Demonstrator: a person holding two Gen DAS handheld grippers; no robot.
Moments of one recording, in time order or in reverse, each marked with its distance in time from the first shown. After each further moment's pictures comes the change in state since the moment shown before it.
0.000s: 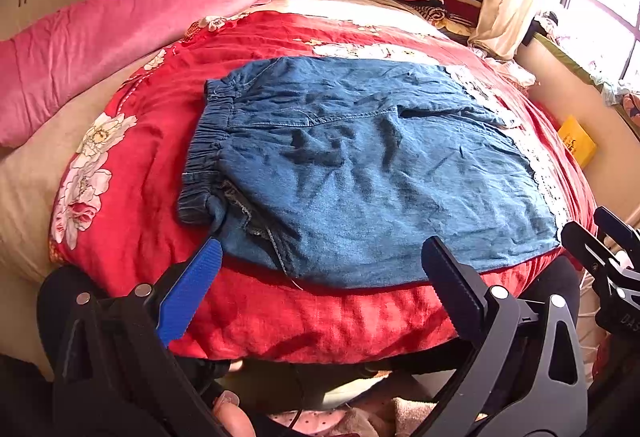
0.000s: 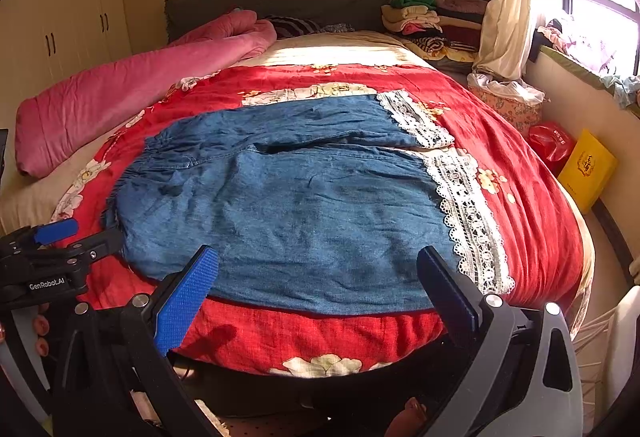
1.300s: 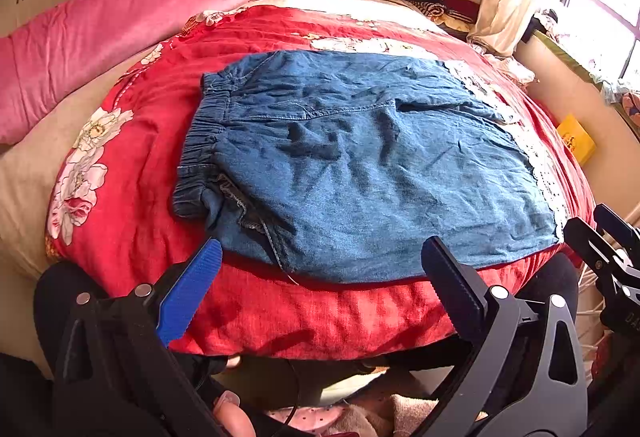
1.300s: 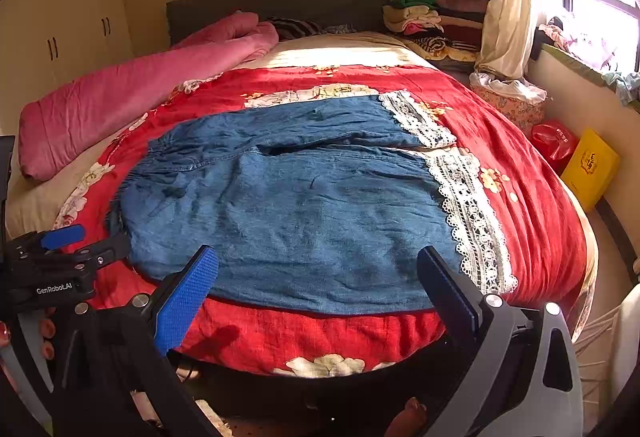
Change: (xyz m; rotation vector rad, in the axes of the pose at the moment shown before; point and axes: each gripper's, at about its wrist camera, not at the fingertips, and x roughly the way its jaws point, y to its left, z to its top) left arm 0.004 -0.002 -0.002 -0.004 0.021 -0.011; right arm -0.002 -0.001 0.000 0.010 -0.004 0.015
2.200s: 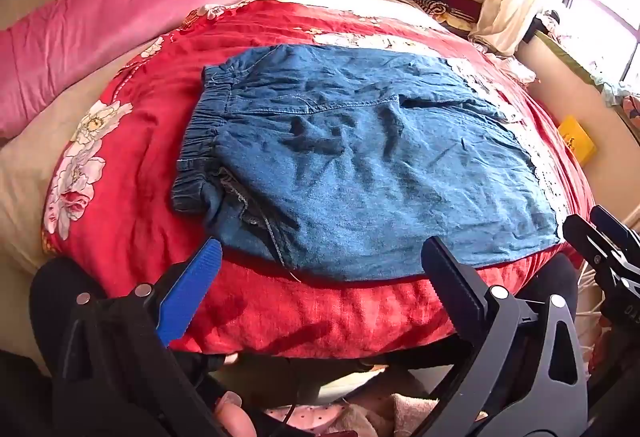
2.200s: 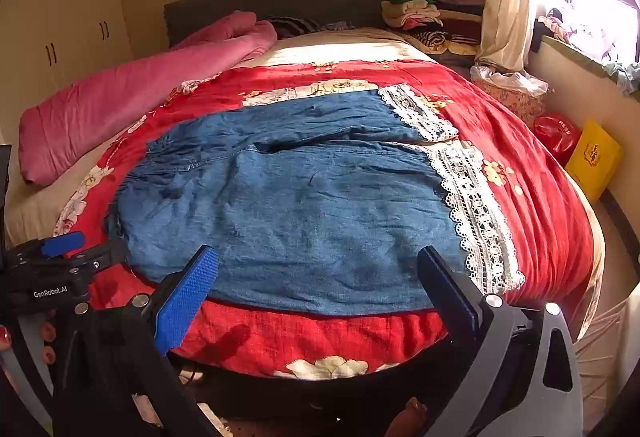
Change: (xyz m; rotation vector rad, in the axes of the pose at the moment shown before) left arm 0.002 0.002 -0.003 -0.002 0.012 0.001; right arm 0.008 -0.002 -0.001 0.029 0.019 0.023
